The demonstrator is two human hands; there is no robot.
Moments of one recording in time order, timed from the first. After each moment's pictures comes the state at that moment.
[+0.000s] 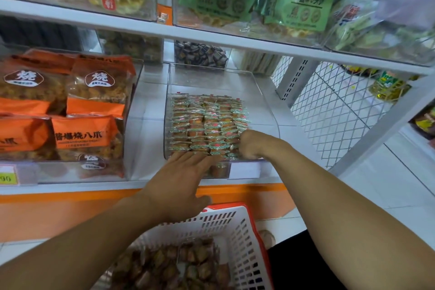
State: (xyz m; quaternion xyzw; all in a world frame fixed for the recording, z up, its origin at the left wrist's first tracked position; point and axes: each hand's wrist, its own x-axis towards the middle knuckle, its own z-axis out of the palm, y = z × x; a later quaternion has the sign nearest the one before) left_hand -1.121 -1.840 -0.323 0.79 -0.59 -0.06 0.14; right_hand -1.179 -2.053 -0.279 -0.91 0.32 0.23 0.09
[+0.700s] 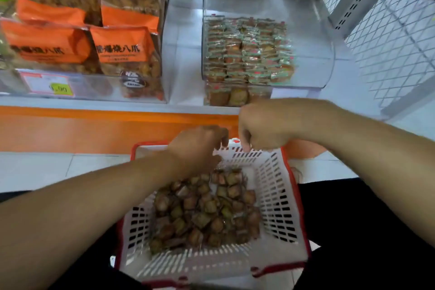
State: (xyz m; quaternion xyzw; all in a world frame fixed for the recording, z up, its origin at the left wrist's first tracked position) left_hand -1.147 -1.784 -0.378 0.81 -0.54 -0.15 0.16; right_hand -1.217 -1.945 -0.280 -0.95 -0.03 0.31 -0.03
